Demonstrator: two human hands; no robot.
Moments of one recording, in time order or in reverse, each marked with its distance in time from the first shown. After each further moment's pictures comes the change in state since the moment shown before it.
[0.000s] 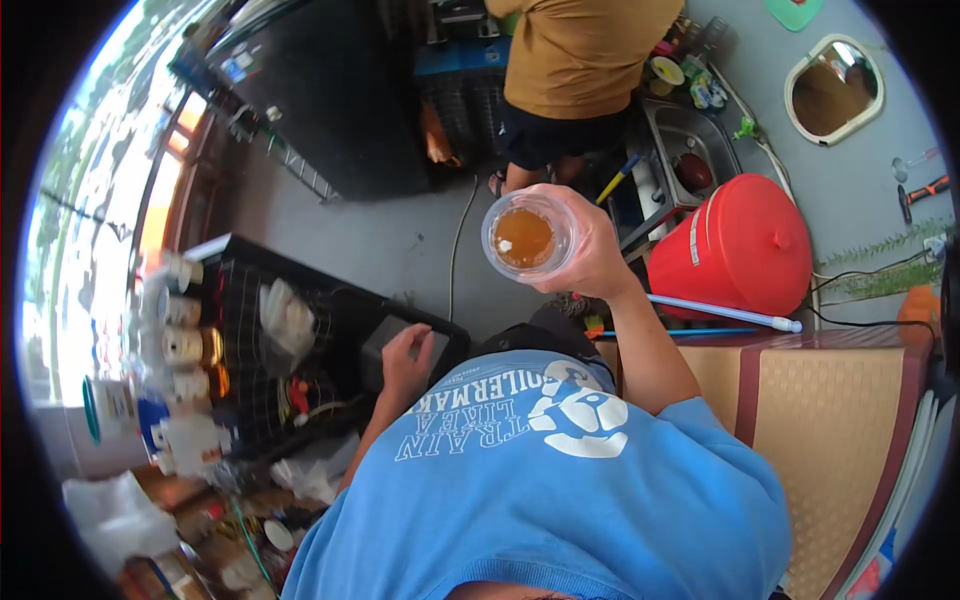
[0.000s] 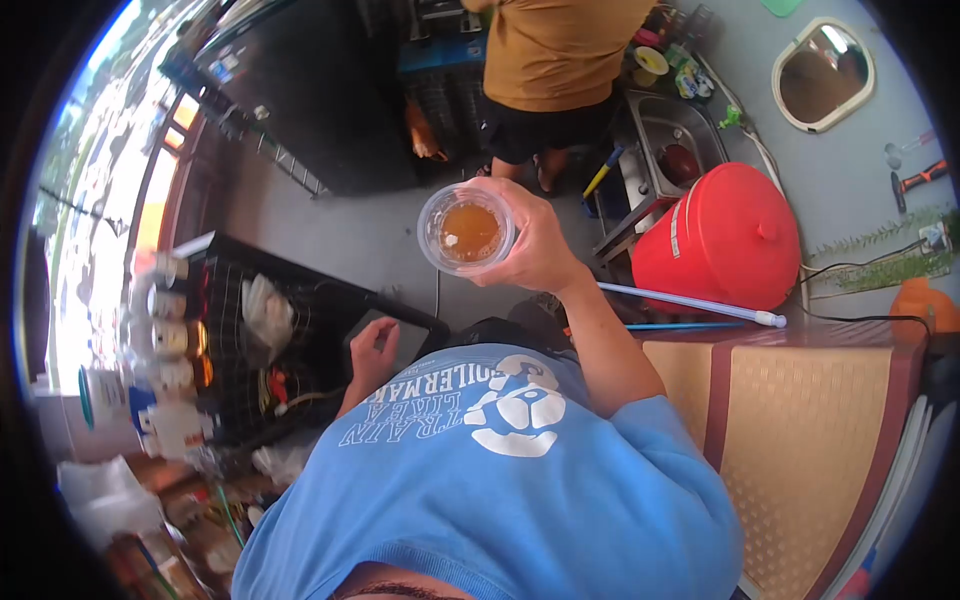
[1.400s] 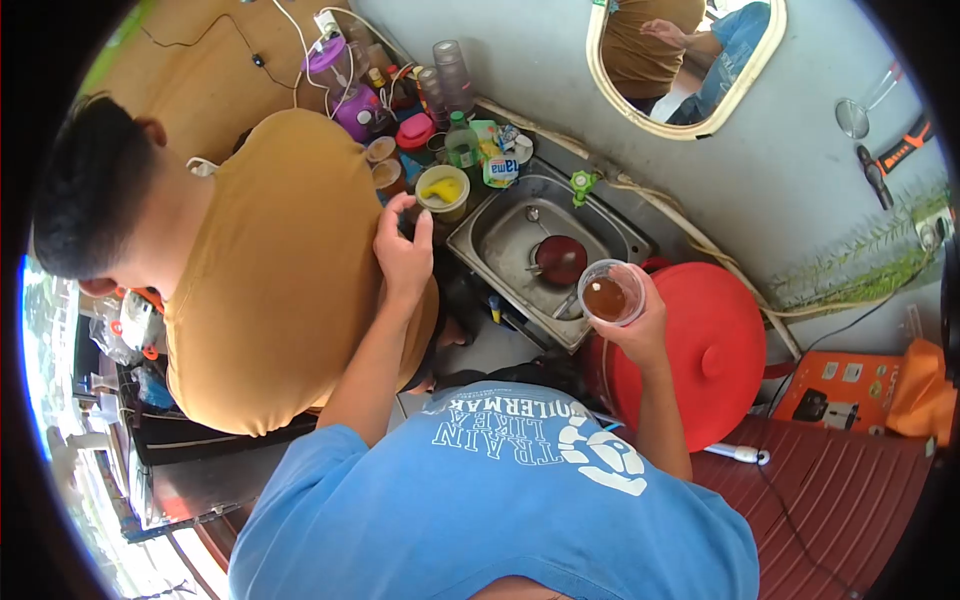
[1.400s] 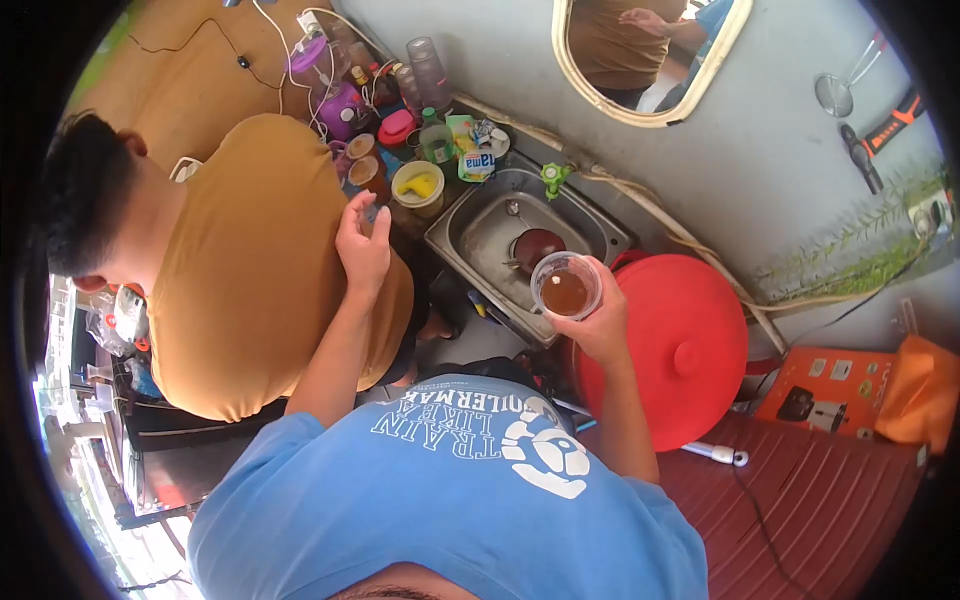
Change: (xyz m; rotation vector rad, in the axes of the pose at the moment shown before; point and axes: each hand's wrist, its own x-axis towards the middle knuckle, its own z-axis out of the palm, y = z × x) left_hand 0.653 0.314 0.612 -0.530 -0.291 0.466; right_hand -0.009 0.147 -0.519 -0.364 1.164 0.265
